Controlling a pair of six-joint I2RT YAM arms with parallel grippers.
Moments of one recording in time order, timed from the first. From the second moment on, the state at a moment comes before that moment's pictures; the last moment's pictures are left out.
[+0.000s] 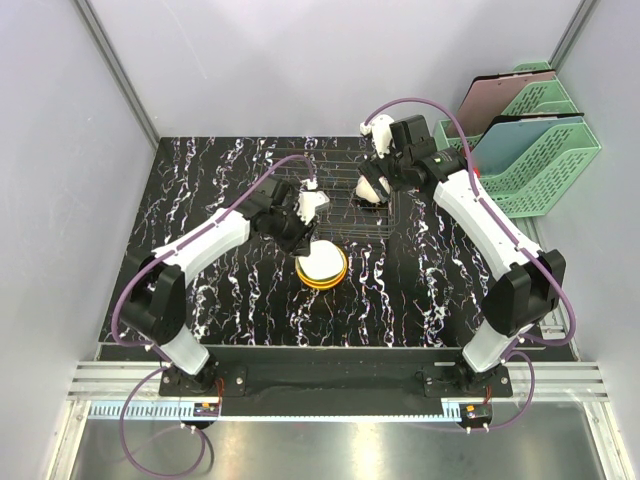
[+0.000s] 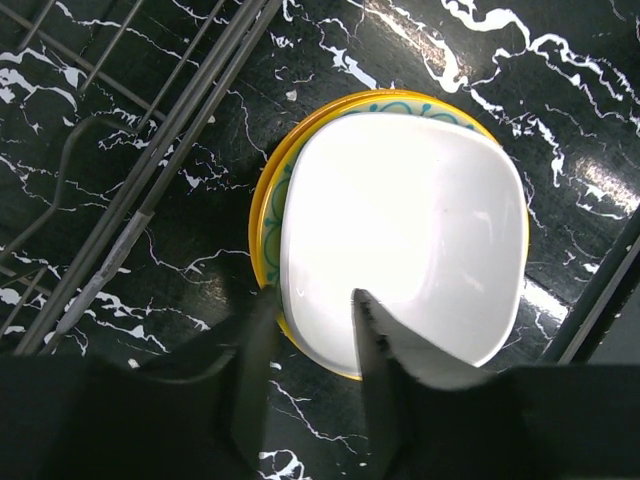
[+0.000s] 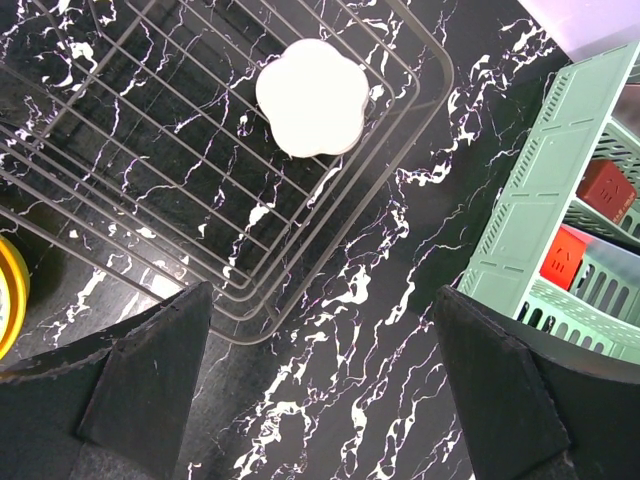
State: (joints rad) left arm -0.50 1.61 1.20 -0.58 0.47 0.31; right arm 0.44 1.68 1.69 -0.75 0.12 -0.31
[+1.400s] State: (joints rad) left arm -0.51 1.61 1.29 -0.66 0.52 0.32; right arm 0.44 1.68 1.69 -0.76 0.00 -0.26
